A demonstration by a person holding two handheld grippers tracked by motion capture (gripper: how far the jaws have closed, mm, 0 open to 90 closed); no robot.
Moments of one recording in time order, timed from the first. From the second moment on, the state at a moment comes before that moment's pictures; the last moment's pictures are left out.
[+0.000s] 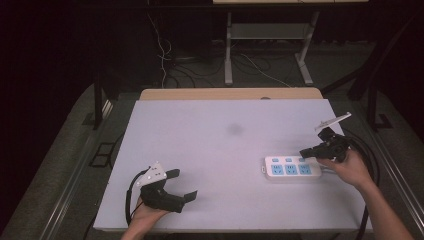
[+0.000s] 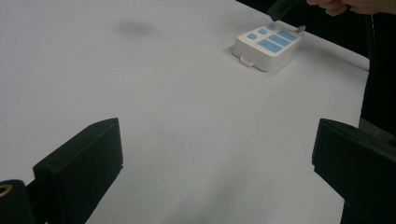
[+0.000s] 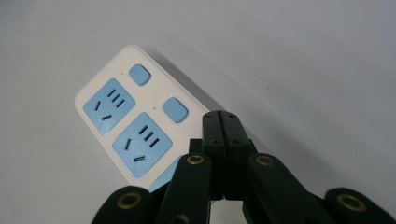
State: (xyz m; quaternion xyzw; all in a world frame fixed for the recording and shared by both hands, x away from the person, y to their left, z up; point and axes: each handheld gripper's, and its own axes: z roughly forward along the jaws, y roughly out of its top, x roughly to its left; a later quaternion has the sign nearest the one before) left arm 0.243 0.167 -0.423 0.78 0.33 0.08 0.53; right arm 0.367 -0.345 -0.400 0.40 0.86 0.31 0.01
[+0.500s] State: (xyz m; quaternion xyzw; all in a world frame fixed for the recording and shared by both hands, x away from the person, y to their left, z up) left arm 0.244 0.166 -0.425 0.78 0.33 0.08 0.52; right arm 0.364 -0.337 -0.409 0.39 0.87 0.30 0.01
